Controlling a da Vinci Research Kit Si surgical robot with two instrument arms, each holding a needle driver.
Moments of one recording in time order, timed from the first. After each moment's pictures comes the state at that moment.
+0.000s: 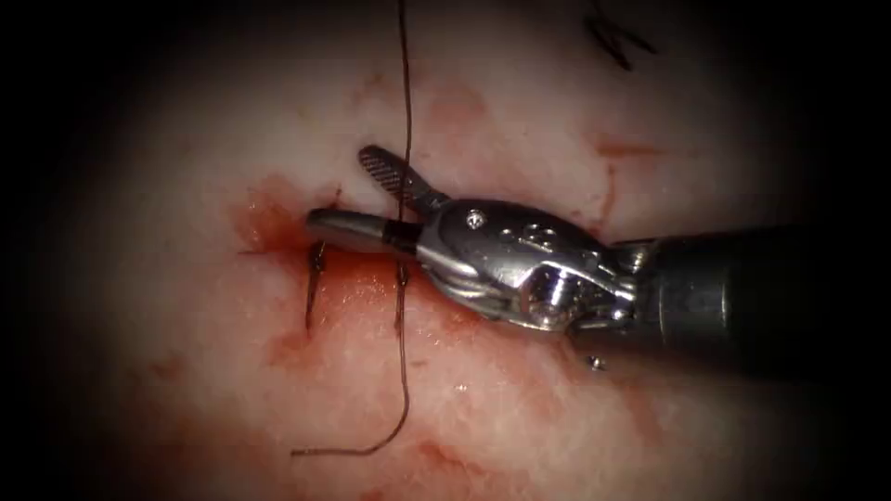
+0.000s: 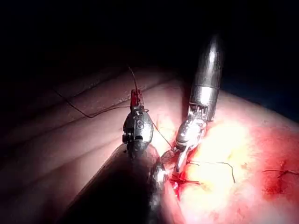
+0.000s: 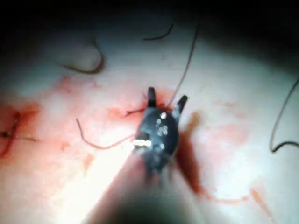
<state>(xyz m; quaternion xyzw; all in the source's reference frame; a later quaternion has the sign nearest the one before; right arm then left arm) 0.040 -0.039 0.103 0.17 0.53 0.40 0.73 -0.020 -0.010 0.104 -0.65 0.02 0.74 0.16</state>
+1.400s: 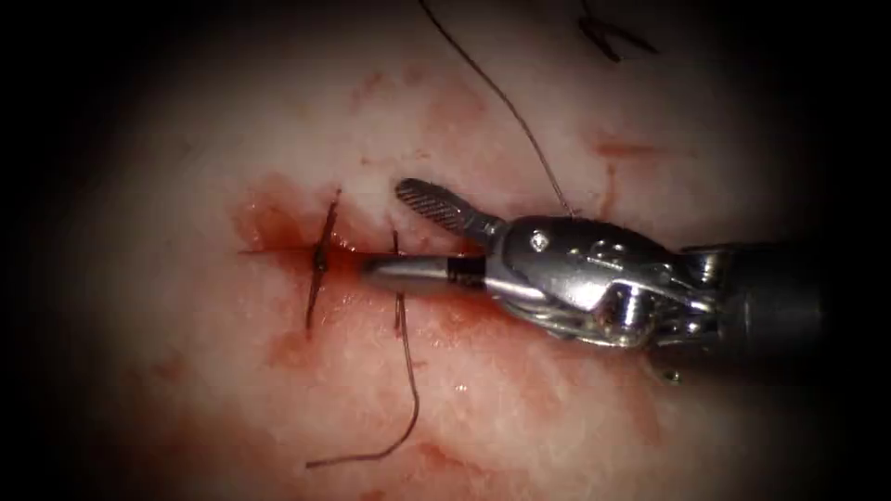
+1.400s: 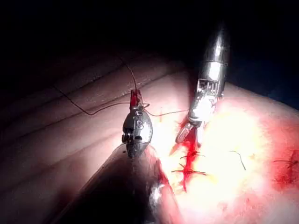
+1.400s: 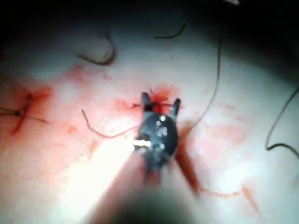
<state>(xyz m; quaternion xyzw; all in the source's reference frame) 0.034 -0.039 0.098 0.13 0.58 0.34 0.73 -0.019 -0.010 0.110 -0.64 0.03 0.75 0.14</state>
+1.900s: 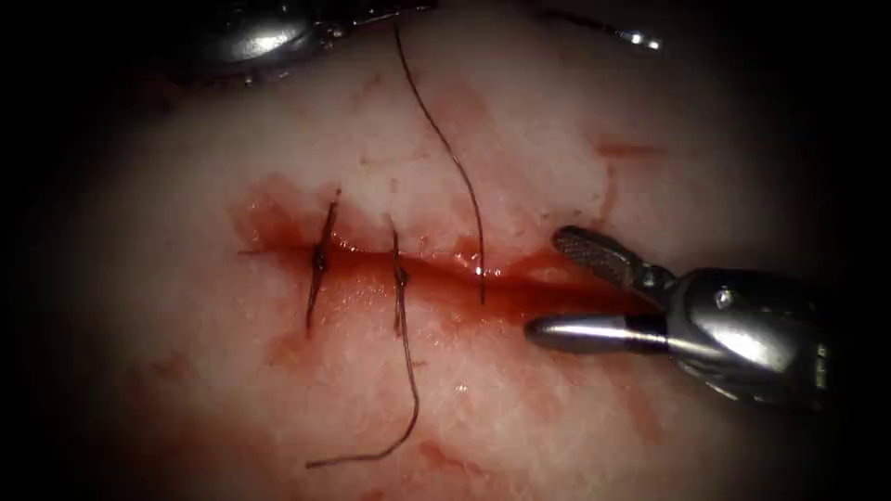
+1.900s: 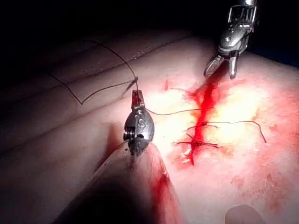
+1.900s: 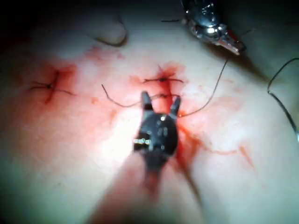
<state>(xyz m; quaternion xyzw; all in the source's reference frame) 0.027 -0.041 0.094 0.14 0.58 0.32 0.74 -0.019 -0.013 0.121 -0.61 0.00 0.78 0.17</state>
